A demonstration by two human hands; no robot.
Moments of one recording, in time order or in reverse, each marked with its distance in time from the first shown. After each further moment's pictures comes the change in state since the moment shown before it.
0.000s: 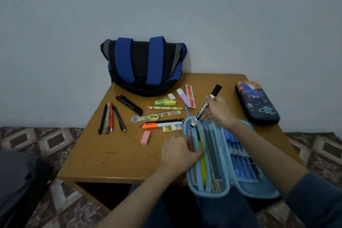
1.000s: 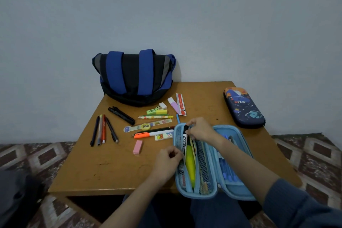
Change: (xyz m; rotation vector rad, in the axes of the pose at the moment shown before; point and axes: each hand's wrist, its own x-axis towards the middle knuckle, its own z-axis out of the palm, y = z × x) left_hand 0.000 -0.017 0.017 -0.688 -0.041 -0.145; right_hand -0.018 0.018 0.011 -0.346 -0.192 0.060
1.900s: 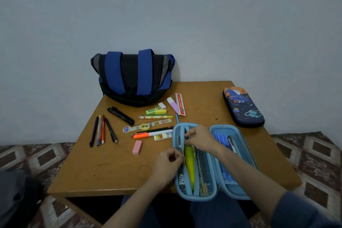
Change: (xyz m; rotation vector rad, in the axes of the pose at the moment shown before) left_hand -0.007 -0.002 0.000 0.029 -0.040 0.048; right_hand -0.014 0.016 0.009 -0.171 -0.018 -0.097
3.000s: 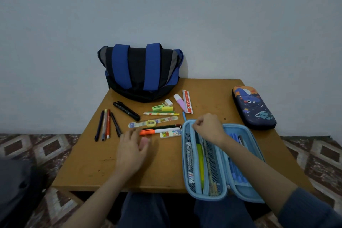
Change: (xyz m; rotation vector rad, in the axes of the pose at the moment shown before) left_hand 0.022 -0.052 -0.083 0.592 0.408 -0.036; right_hand 0.023 -0.008 -0.007 -0.164 0.220 -0.042
